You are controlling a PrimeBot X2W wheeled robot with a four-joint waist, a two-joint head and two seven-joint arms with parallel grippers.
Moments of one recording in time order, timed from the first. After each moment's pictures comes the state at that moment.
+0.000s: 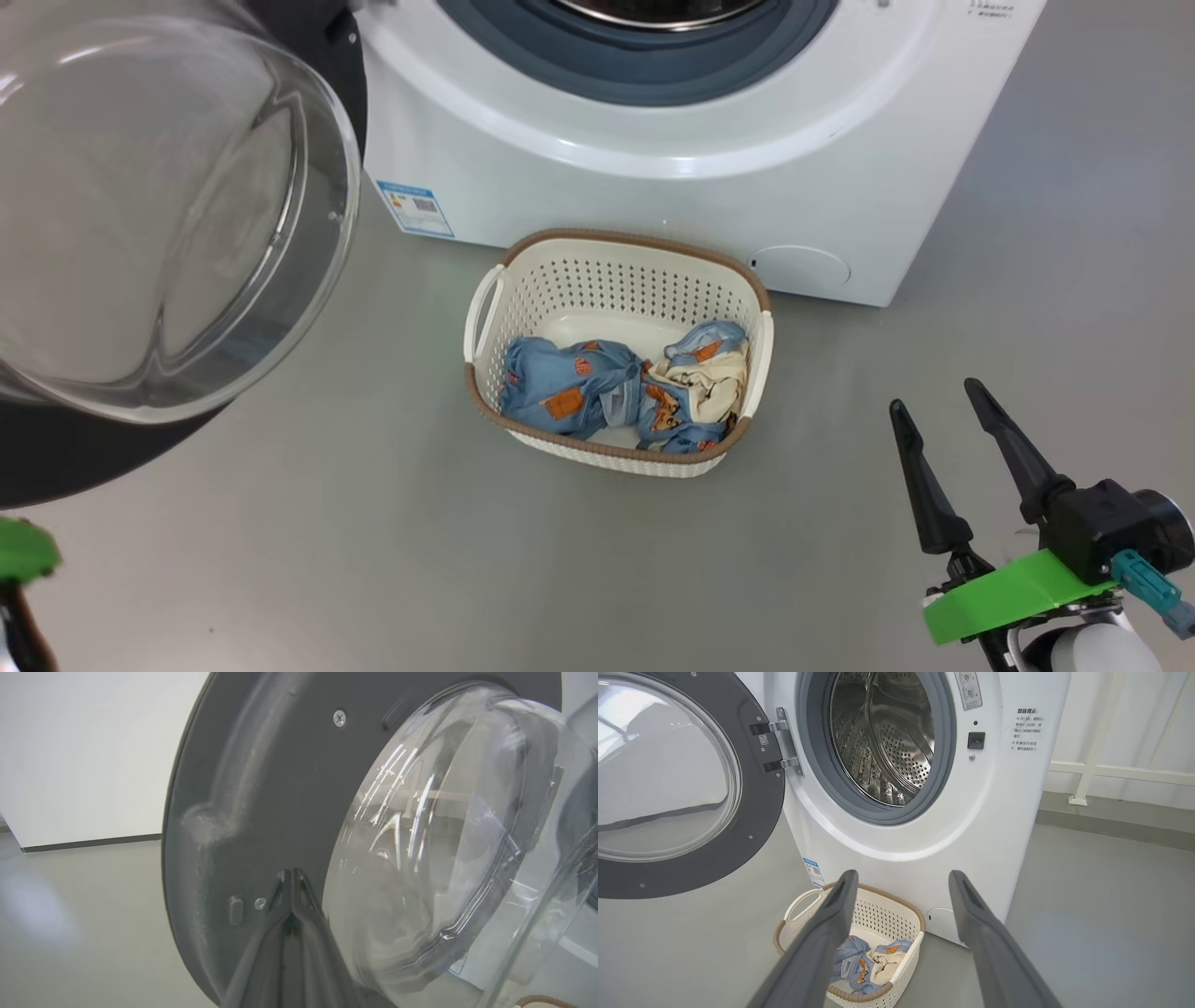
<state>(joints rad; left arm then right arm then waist) -0.33 0.28 0.22 0.41 -0.38 0.16 -0.25 -0.08 -0.13 0.01 0.01 0.11 0.13 -0.21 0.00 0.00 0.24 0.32</state>
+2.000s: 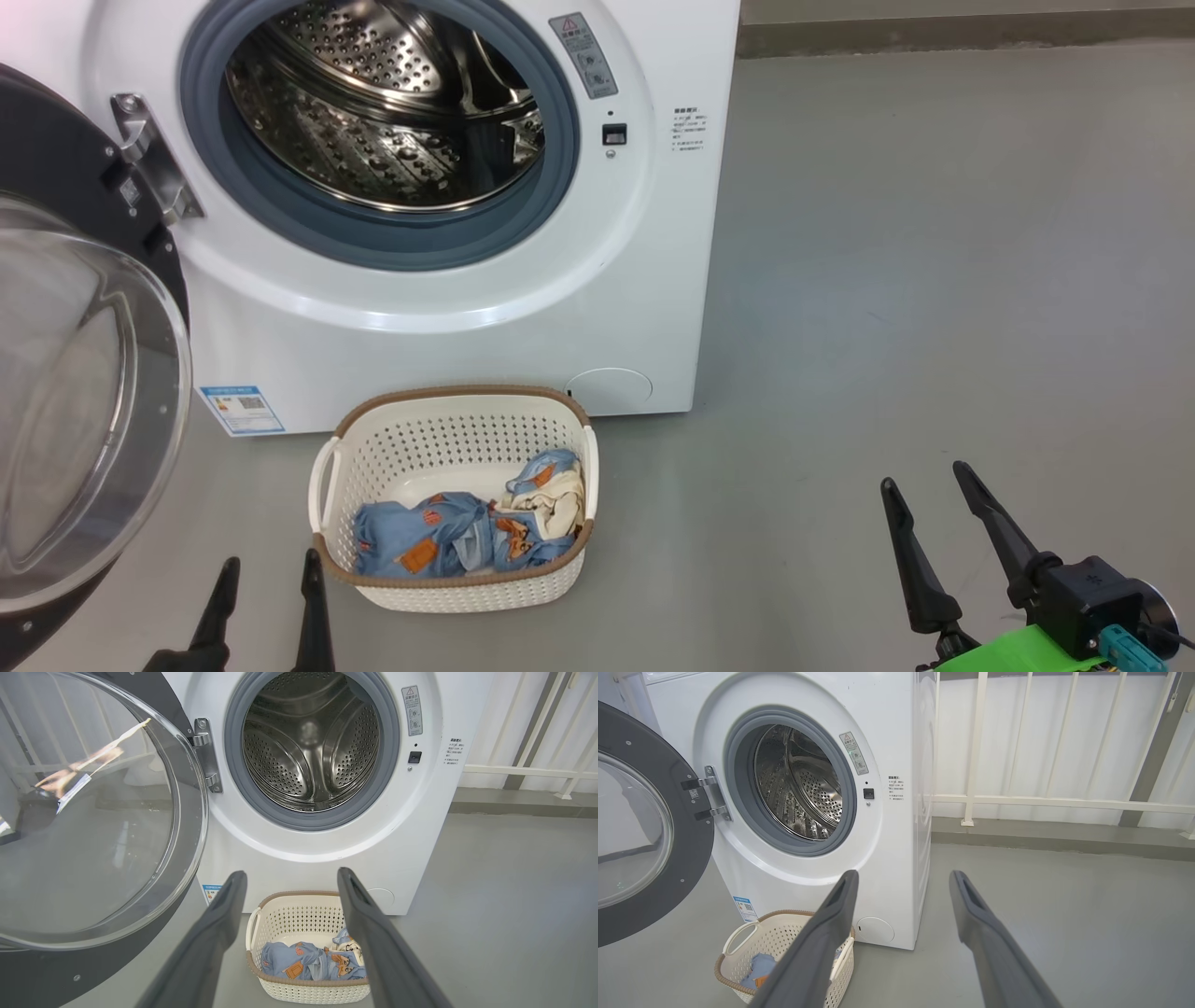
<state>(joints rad) 0.14 0.10 -0.11 -0.06 -0.21 0.11 -0.08 0.07 -0.05 -0.01 -0.04 0.11 0.13 -0.19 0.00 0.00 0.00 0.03</state>
